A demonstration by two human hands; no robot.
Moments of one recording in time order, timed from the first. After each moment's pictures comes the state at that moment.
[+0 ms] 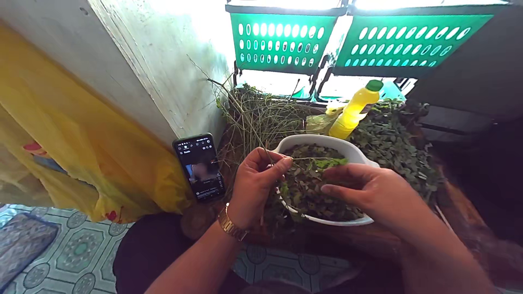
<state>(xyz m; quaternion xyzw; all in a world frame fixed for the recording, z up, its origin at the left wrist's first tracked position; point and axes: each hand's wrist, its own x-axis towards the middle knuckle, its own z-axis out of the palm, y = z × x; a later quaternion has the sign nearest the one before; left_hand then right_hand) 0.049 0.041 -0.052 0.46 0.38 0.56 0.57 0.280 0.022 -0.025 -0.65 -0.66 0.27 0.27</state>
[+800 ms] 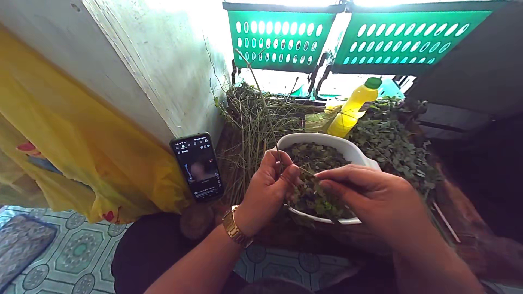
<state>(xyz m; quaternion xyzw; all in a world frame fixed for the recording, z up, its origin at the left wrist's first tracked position) 0.056 0.036 -0.060 0.57 0.29 0.49 0.58 0.265 0.006 -0.030 -0.50 -0.75 0.16 0.40</state>
